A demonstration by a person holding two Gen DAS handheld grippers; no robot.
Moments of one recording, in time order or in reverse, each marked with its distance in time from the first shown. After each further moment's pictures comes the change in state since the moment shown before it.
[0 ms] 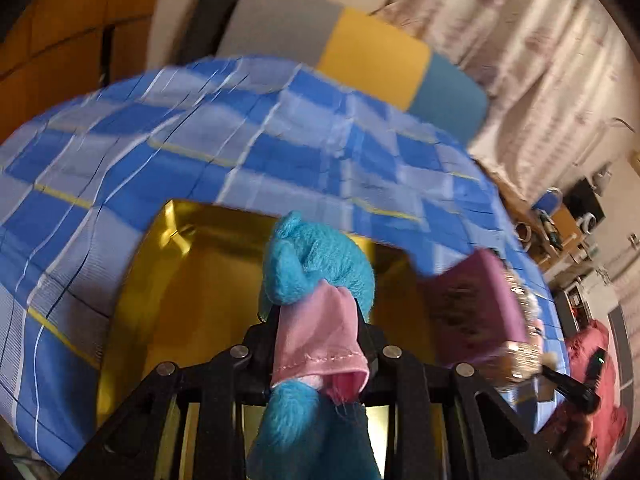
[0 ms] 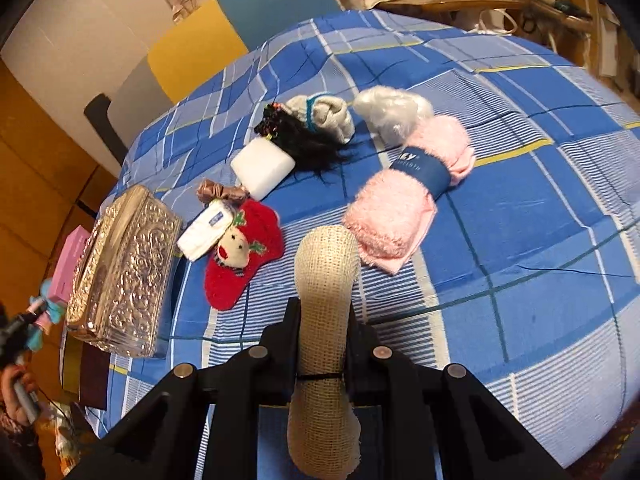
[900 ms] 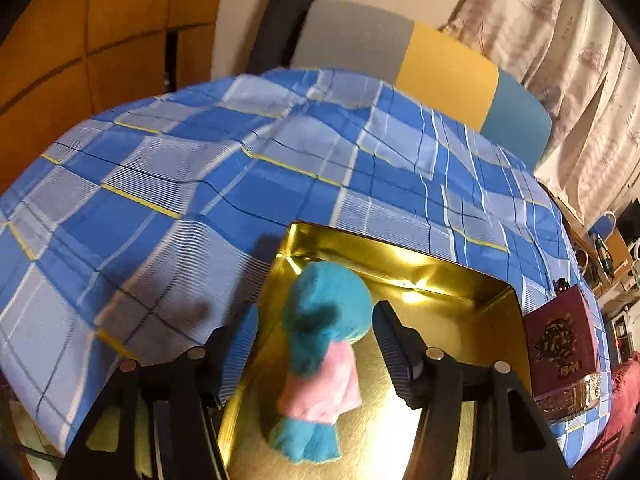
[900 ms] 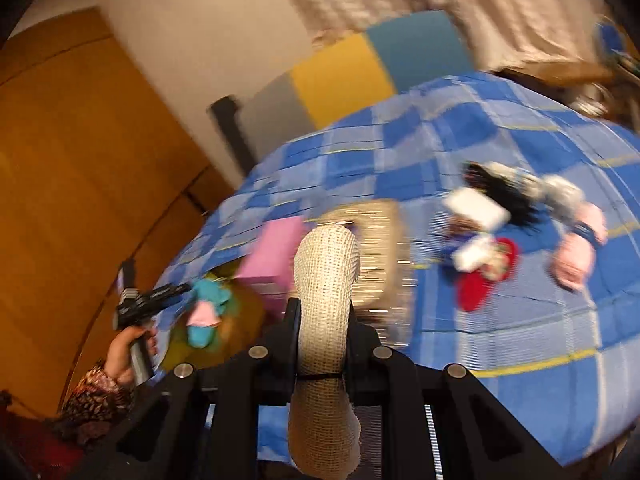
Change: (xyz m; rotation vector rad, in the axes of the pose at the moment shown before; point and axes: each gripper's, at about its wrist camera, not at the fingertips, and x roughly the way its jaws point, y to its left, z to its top) left arm -0.014 0.067 0.009 -0.054 -0.088 0.214; right arm -0.079 0.225 -0.057 -0.283 -0.102 0.326
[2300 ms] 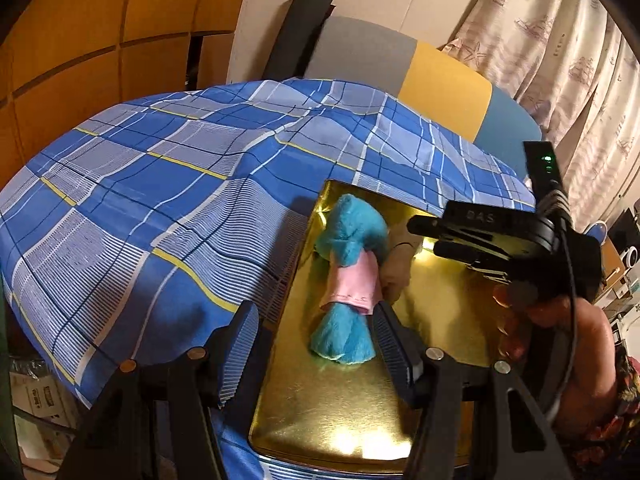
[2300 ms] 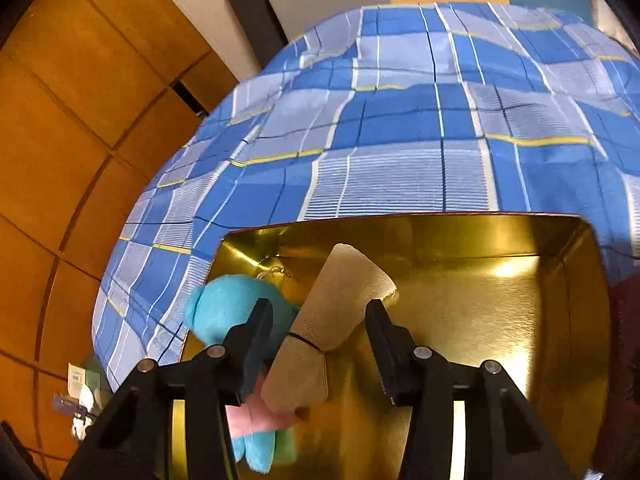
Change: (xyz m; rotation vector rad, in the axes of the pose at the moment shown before) left arm -0.054 0.035 -0.070 -0.035 -0.047 -0.034; right arm 0.371 0.168 0.013 -0.044 0.318 -0.086
